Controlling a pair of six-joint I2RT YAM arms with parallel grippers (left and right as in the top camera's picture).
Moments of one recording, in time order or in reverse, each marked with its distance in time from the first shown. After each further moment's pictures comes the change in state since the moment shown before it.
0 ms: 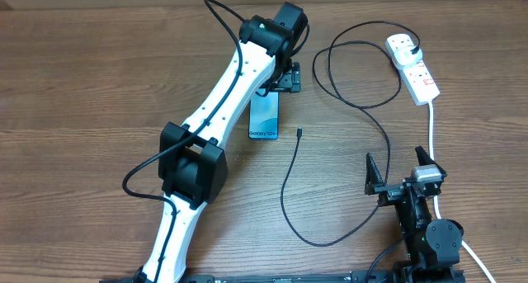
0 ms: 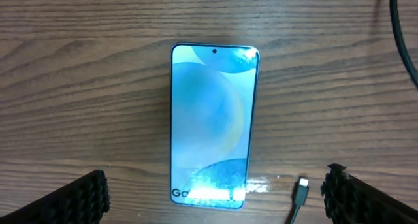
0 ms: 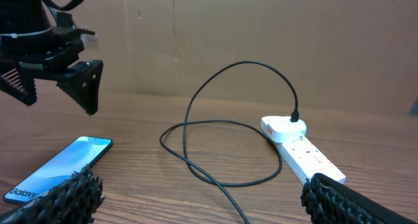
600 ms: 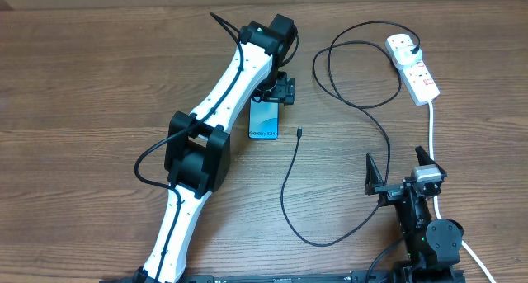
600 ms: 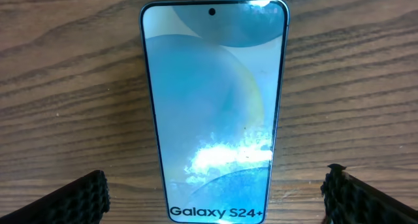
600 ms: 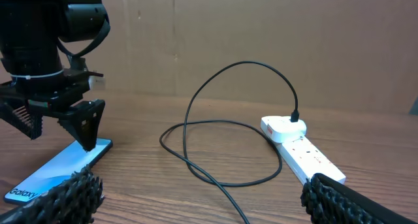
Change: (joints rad) left arm 0.030 0.117 -0.002 -0.023 0.102 0.101; right arm 0.000 0.000 0.000 0.000 0.000 0.000
